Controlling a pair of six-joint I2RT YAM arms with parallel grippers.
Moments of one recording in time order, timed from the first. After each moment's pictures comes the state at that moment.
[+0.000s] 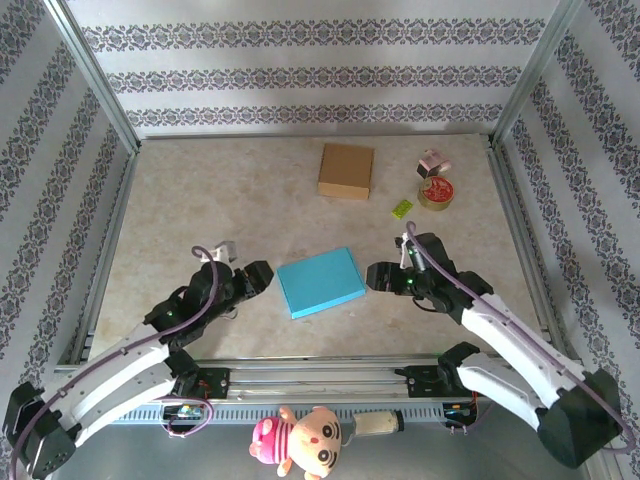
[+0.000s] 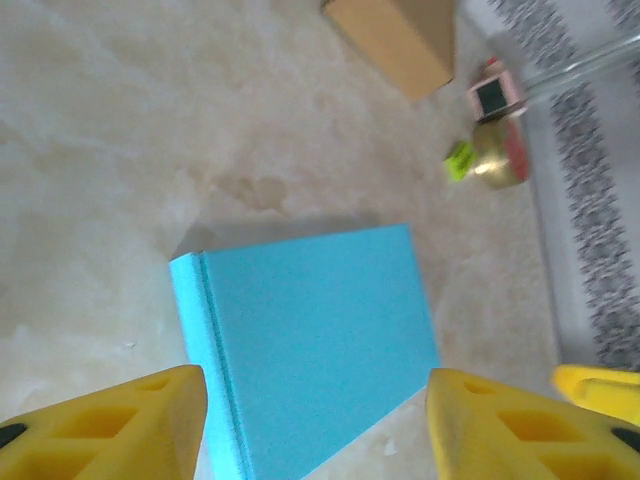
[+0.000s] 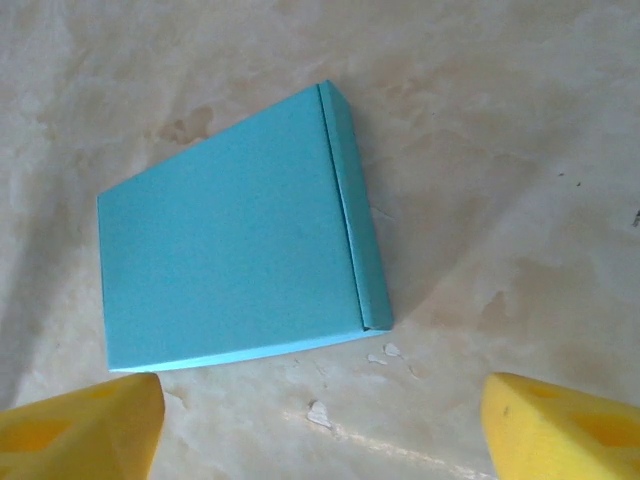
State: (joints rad) left arm -0.71 0.84 0.42 -0.23 -0.07 -1.02; right arm 0.49 0.90 0.60 -0.55 -0.22 0.60
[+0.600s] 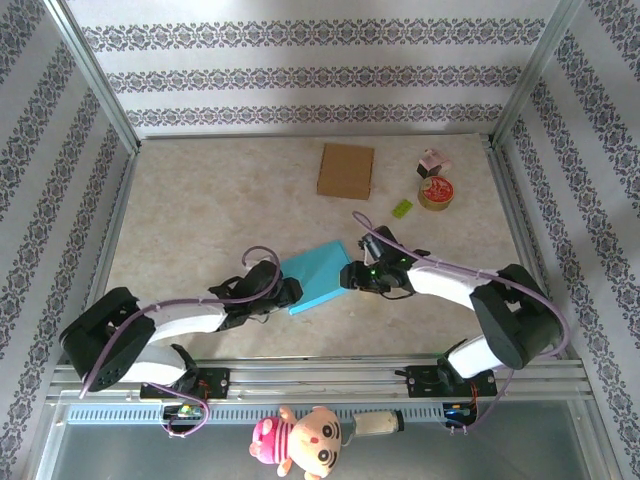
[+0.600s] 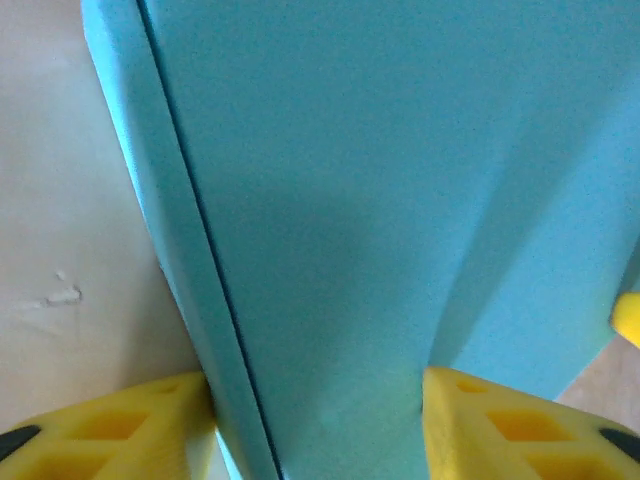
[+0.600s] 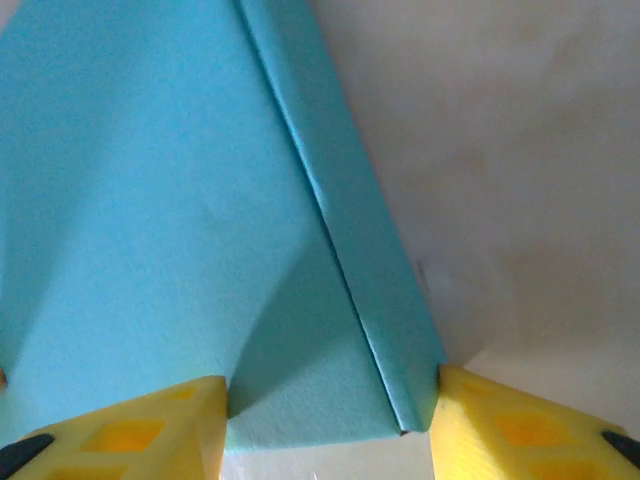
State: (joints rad) left arm -0.75 1.41 0.47 0.06 -0.01 -1.10; right arm 0.60 1.52 0.69 -0.20 -0.23 0.71
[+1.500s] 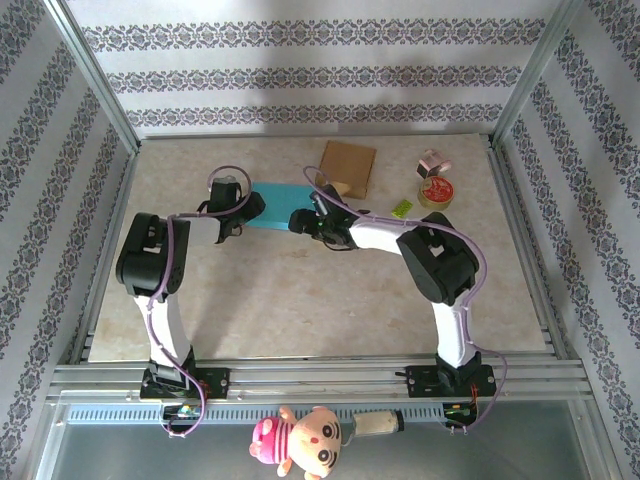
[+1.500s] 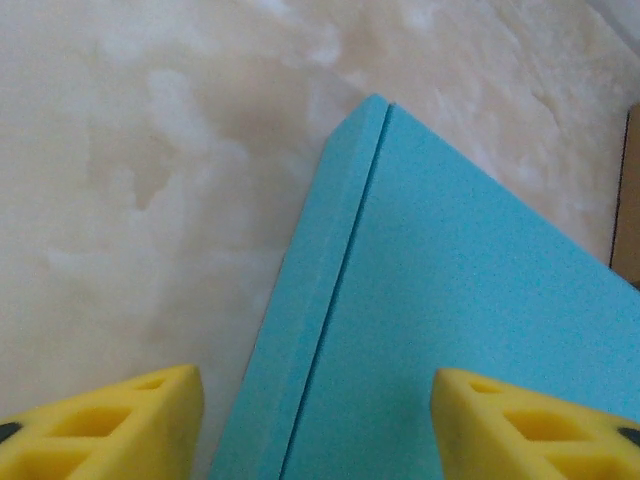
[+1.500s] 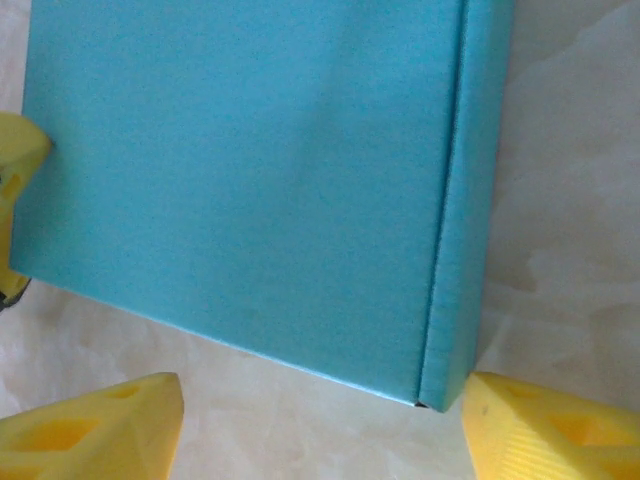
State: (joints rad) left arm -0.14 1.92 1.00 0.20 0.11 -0.66; right arm 0.62 2.01 1.28 -0.09 -0.12 0.80
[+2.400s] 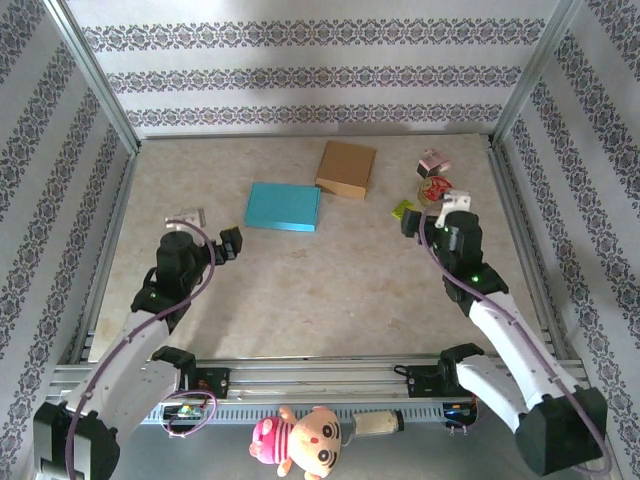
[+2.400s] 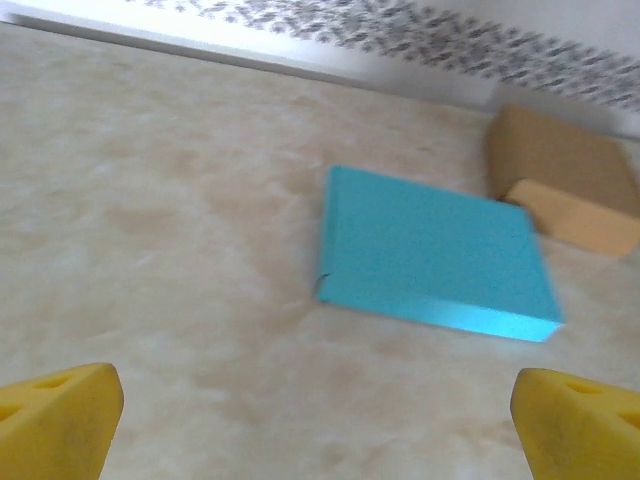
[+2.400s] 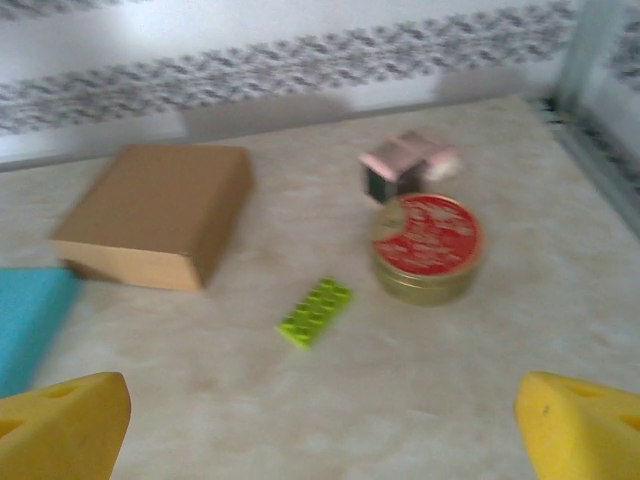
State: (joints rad) left arm -0.22 0.72 0.41 -0.09 -0.17 -0.29; right arm 0.15 0.86 0.50 -0.04 0.19 0.20
